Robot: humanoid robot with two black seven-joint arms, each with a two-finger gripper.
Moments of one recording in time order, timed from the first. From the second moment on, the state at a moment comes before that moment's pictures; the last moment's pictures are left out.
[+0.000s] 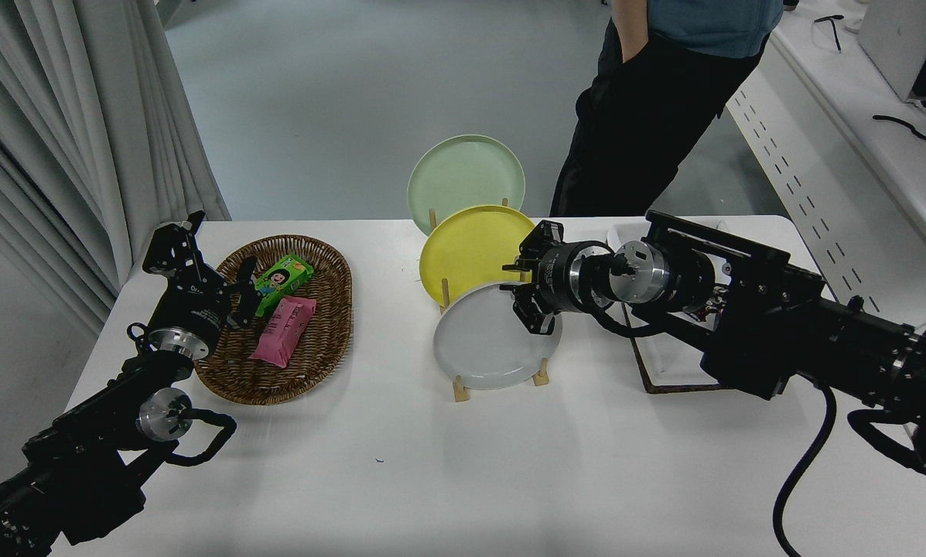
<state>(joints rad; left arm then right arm) -0.56 0.37 -0.74 -0.69 0.13 -0.23 -0.64 1.16 -0.21 0.22 1.03 0.35 -0.46 -0.32</state>
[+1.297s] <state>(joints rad) -0.56 0.37 -0.74 -0.69 0.13 -0.23 -0.64 1.16 -0.22 0.22 1.03 0.36 -0.45 -0.35</state>
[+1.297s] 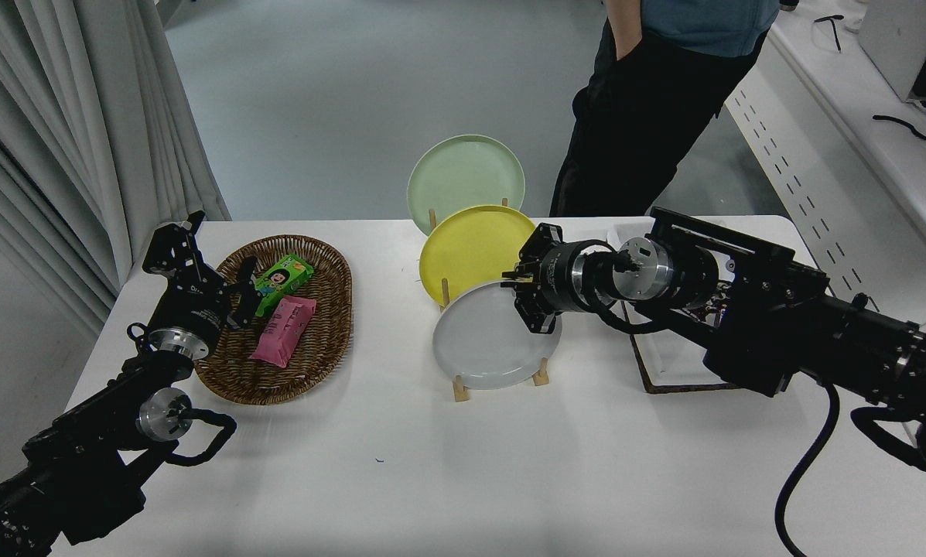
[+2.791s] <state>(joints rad) -0.56 0.37 -0.74 -0.69 0.13 -0.23 -0.64 1.37 -0.30 0.29 1.03 0.44 -0.49 -0.45</state>
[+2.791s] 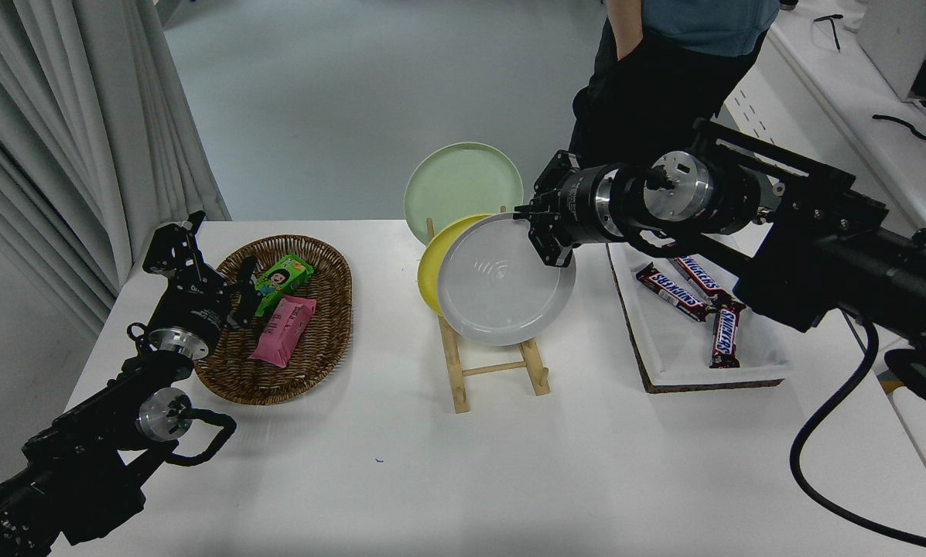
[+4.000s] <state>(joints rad) -0.56 0.37 -0.74 -0.69 0.13 -0.23 -0.64 1.30 -0.11 0.45 1.00 0.86 -0.78 -0.47</state>
